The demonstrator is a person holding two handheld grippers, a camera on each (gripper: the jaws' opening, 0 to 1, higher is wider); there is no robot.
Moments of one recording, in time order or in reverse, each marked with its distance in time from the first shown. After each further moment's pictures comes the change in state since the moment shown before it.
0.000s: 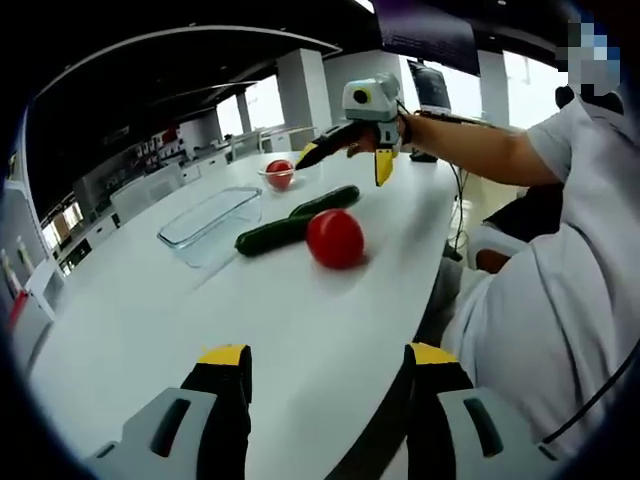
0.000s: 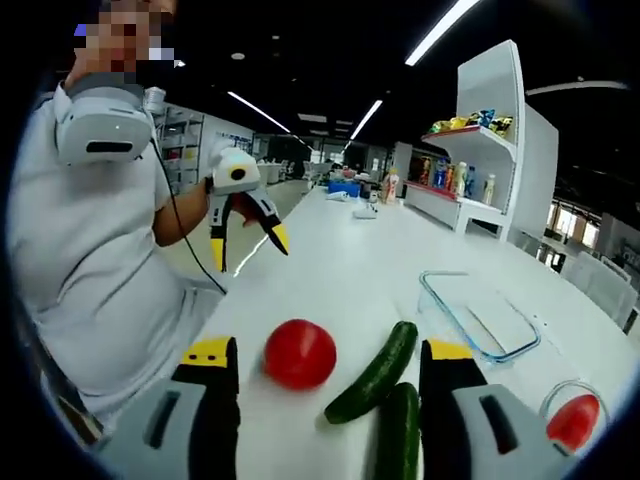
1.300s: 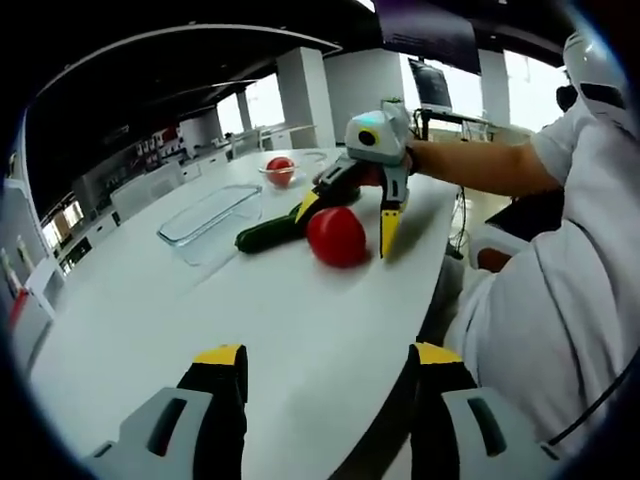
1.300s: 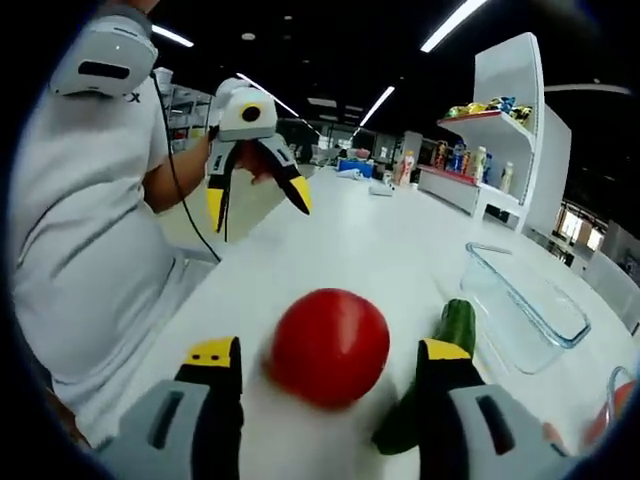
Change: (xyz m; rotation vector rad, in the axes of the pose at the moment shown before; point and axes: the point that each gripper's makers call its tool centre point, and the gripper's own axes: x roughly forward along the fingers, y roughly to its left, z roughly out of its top) left arm 0.002 0.002 -0.002 -0.001 0.007 0.012; right arm 0.062 0.031 -0.044 -0.063 0.059 0.011
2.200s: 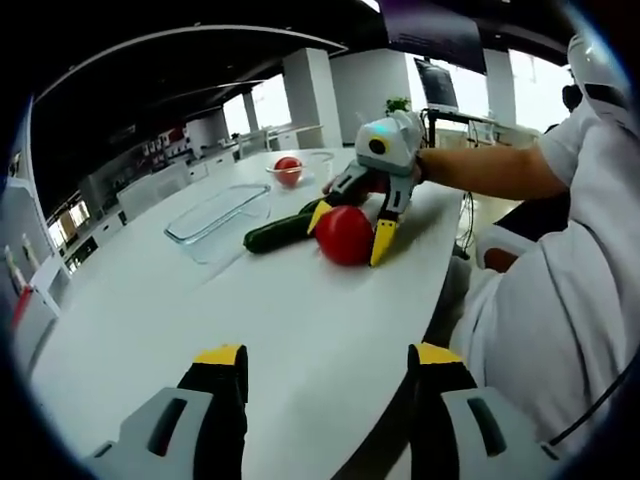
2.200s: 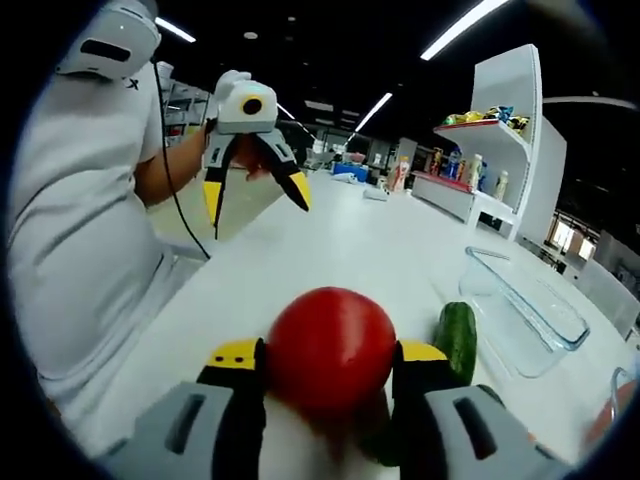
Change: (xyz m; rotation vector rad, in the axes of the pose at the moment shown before) left arm -0.001 0.005 -0.003 -0.009 -0.001 0.026; right arm 0.009 -0.002 -0.003 -0.017 -0.022 -0.045
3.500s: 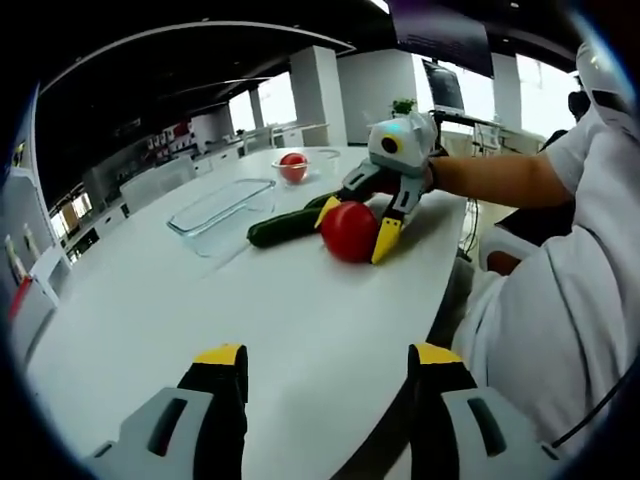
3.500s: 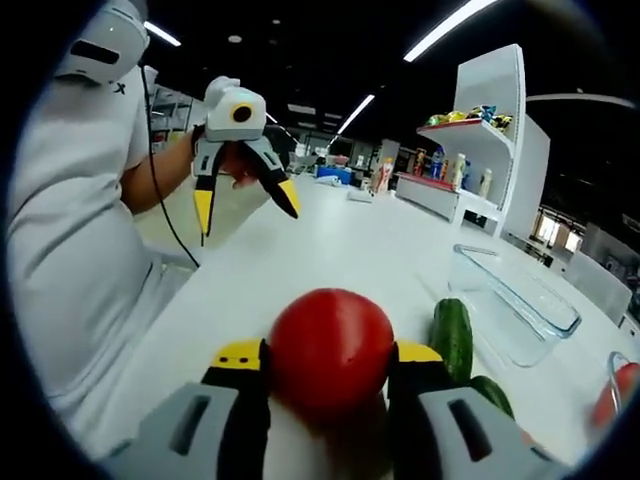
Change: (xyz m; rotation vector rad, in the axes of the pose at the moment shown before) left arm 0.002 0.003 -0.004 -0.031 0.004 0.007; right arm -0.001 -0.002 0.001 0.039 -0.015 -0.077
